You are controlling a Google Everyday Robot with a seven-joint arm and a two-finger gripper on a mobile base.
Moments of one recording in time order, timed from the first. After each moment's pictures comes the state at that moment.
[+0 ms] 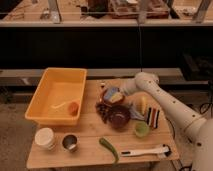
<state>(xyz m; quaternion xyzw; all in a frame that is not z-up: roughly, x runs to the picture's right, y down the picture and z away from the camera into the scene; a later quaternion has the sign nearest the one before) 0.081 0.018 0.909 -0.21 -0.24 0.31 0.89</state>
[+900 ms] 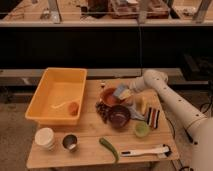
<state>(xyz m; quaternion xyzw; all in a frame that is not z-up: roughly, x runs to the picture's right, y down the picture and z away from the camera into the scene) 0.130 0.000 0.935 -0.20 -0.20 0.35 0.89</state>
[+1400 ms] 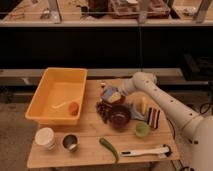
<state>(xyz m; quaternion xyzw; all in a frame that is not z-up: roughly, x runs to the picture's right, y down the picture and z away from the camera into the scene) 0.058 0.028 0.908 -0.22 -0.24 0.32 0.89</state>
